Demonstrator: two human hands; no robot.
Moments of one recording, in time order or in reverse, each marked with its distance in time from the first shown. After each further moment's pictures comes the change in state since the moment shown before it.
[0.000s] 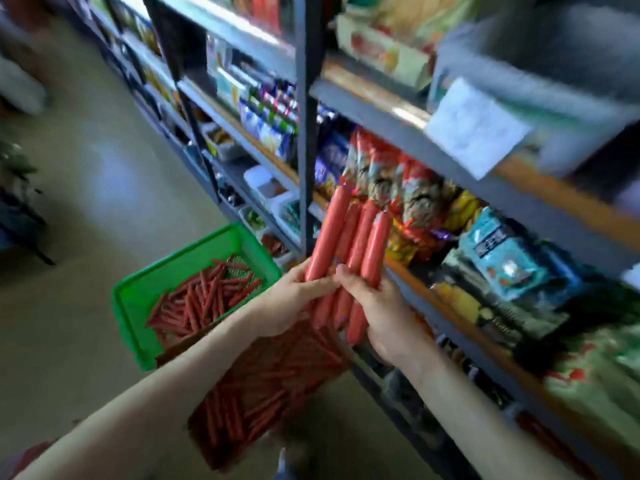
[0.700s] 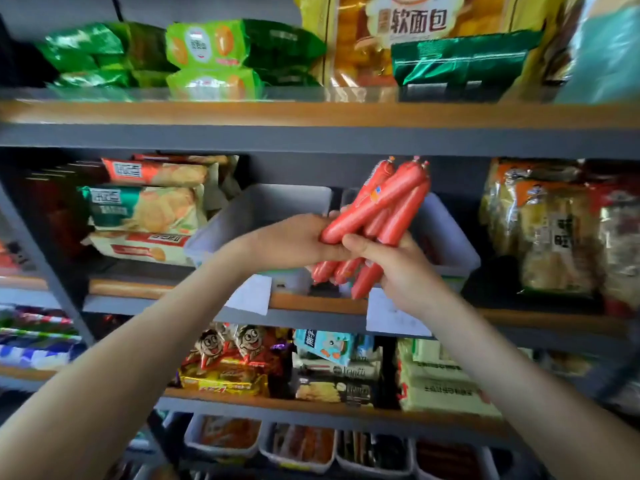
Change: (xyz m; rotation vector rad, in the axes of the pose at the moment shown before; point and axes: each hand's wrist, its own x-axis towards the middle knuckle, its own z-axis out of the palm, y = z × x) left_hand 0.068 0.231 0.227 1.135 -0.863 0.673; right_hand -0.084 -0.243 -0.121 -0.132 0.425 -0.659
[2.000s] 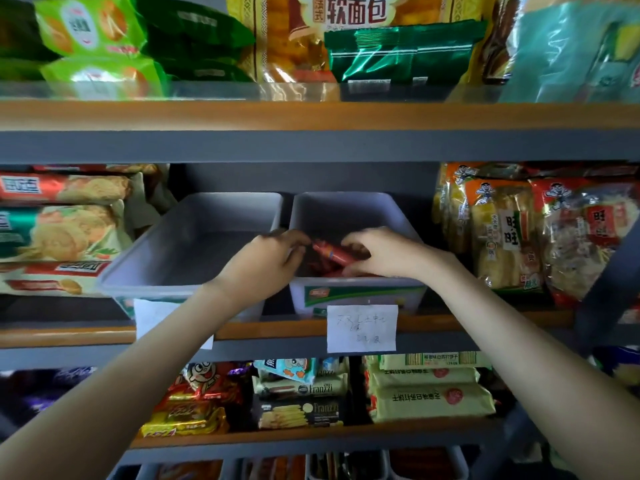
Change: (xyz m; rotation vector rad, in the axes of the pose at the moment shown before) left_hand 0.069 -0.064 0.036 0.415 0.404 0.154; right_hand 0.058 -0.005 -0.095 -1.428 -0.252 0.276
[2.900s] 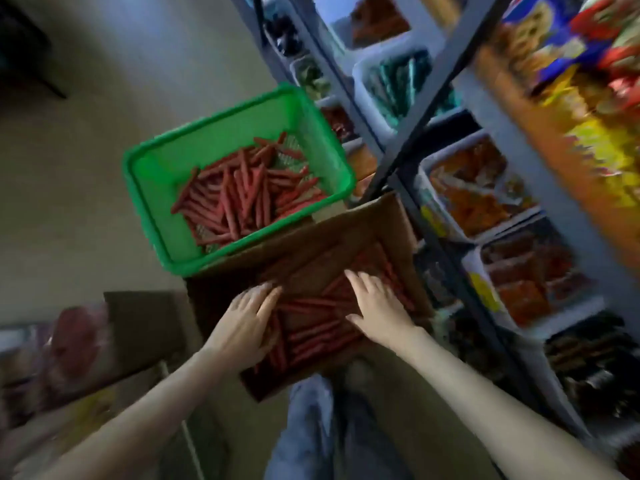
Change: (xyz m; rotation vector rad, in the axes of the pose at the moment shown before) left_hand -0.688 -0.025 0.194 0.100 -0.417 -1.275; right_hand -0.100 -0.229 0.609 -0.182 -0.888 -0.769
